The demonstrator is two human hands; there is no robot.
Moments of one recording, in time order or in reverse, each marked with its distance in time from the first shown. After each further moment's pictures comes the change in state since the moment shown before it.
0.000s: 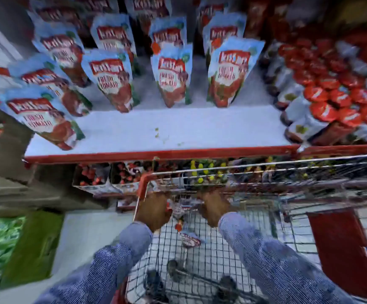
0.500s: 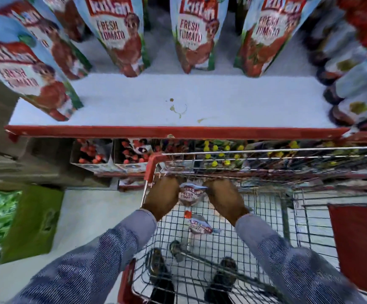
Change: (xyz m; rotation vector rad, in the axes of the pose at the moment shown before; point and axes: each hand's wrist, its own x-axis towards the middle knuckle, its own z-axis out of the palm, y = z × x) left_hand 0.021 -0.016 0.014 -0.229 0.071 0.107; right_hand 0.017 -0.019 0.020 0.045 0.077 -0.031
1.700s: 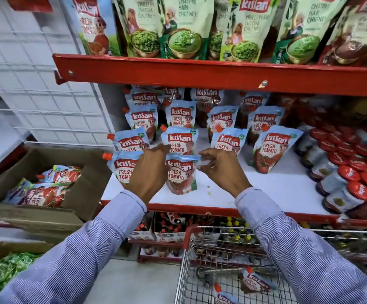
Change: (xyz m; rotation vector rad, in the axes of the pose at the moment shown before) left_hand -0.028 0.012 -0.337 0.064 0.582 -0.043; right_hand 0.029 -0.189 -0.261 0.382 0.486 -0.264
